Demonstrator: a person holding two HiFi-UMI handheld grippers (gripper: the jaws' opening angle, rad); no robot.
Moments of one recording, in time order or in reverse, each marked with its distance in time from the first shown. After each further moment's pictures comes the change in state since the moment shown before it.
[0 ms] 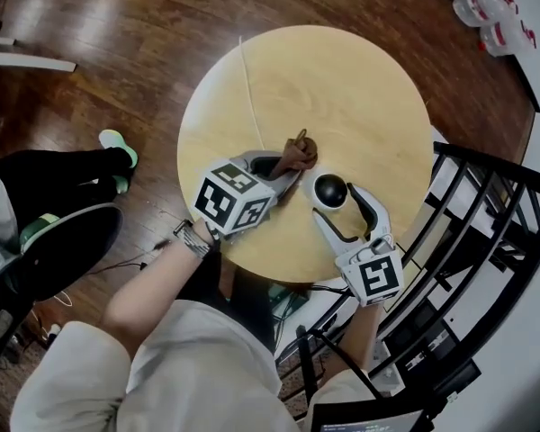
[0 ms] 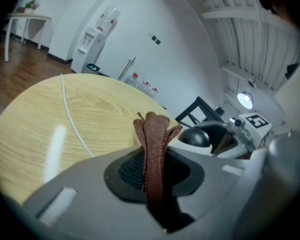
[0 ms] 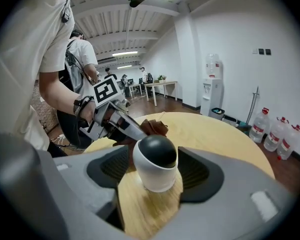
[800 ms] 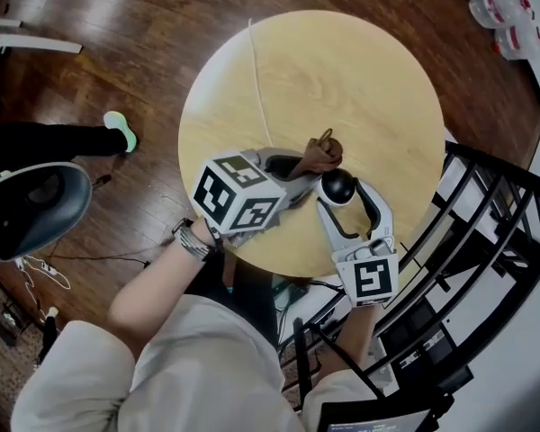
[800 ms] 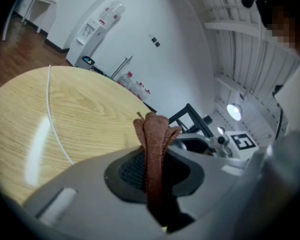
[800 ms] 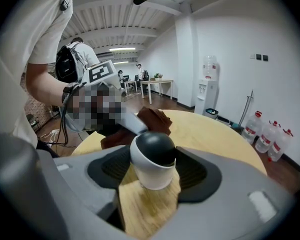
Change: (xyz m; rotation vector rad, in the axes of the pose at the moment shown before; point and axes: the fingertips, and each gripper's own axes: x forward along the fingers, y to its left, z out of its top) left arm -0.001 -0.042 0.014 -0.081 -0.016 -0.148; right arm 0.004 -0.003 -0.006 -0.017 0.031 -0.076
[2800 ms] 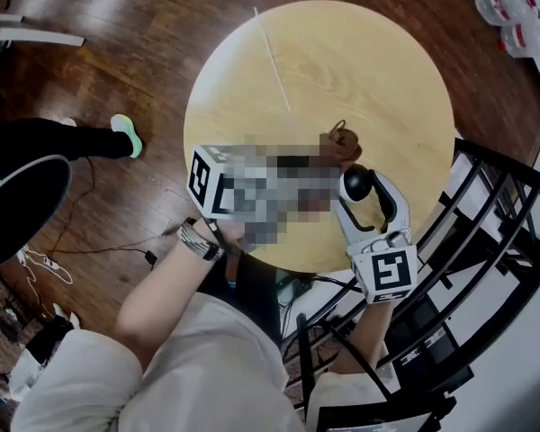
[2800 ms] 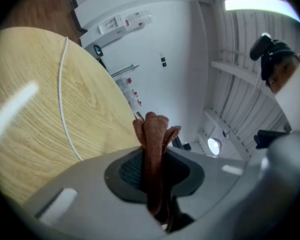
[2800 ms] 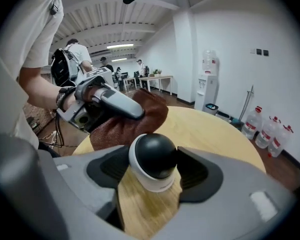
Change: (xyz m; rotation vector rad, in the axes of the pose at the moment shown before) left arm -0.007 -0.021 0.021 -0.287 -0.191 -0.236; right arm 0.000 -0.014 -0.007 0.023 0.057 0.010
